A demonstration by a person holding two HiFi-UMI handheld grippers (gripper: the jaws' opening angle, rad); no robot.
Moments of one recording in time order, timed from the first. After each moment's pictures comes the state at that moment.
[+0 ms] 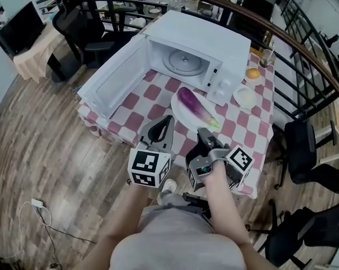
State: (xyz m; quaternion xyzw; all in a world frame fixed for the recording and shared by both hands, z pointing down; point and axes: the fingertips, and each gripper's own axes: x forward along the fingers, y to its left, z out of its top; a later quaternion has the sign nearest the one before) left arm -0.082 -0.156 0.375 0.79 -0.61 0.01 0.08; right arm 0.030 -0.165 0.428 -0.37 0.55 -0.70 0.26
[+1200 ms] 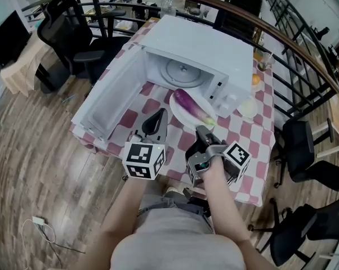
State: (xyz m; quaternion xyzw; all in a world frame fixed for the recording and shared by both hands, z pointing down) left arm -0.151 -0.249 0.384 0.79 -0.60 -0.01 0.09; right arm -0.017 -0.246 0.448 -0.40 0.56 -0.68 0.27
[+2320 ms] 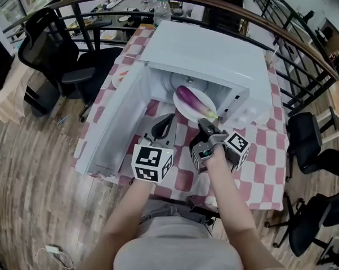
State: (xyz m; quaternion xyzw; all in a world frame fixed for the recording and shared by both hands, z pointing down) left arm -0.189 -0.343 0.437 0.85 -0.52 0.01 0.08; right arm -0.073 -0.369 0.518 -0.43 0.53 -0.66 0.31
